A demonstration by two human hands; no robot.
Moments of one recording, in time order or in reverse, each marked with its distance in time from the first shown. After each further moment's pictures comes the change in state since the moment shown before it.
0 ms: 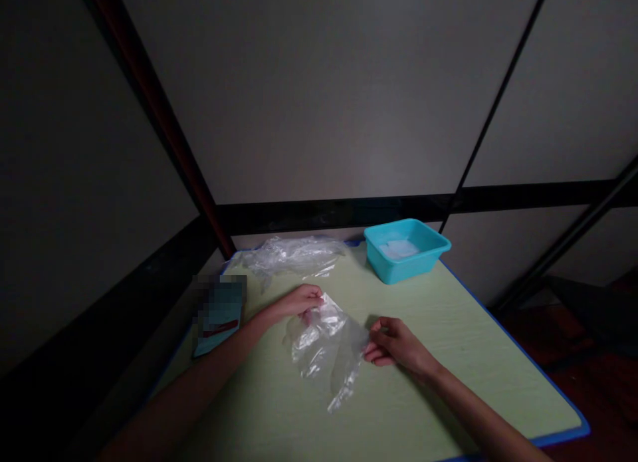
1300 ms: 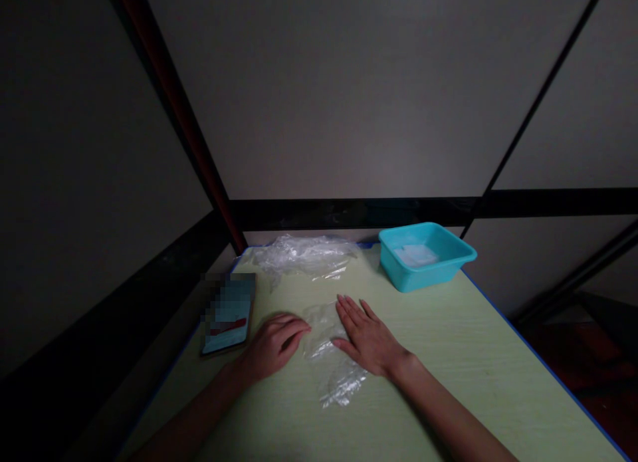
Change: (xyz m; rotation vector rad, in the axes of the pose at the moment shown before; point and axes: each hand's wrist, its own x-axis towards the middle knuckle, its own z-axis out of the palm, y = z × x) left_hand -0.089 -0.030 0.007 0.648 0.450 0.566; right_hand 0.052 -0.010 0.032 -1.456 -0.047 -0.805
